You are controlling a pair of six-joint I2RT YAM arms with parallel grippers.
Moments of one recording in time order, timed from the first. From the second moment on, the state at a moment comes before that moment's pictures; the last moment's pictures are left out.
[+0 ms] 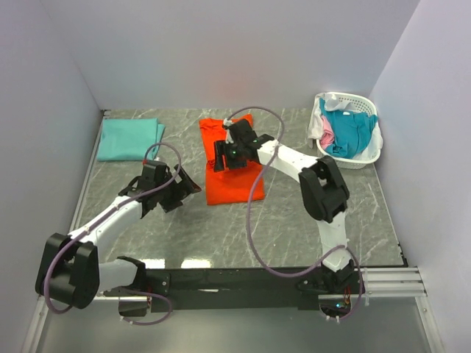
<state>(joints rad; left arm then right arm) -0.31 1.21 0.66 -0.26 0.17 -0.90 0.62 2.04 1.58 -0.41 -0.23 0.38</state>
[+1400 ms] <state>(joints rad) -0.35 1.63 0.75 -0.07 0.36 -0.93 0.42 1.57 1.02 -0.25 -0.11 0.54</state>
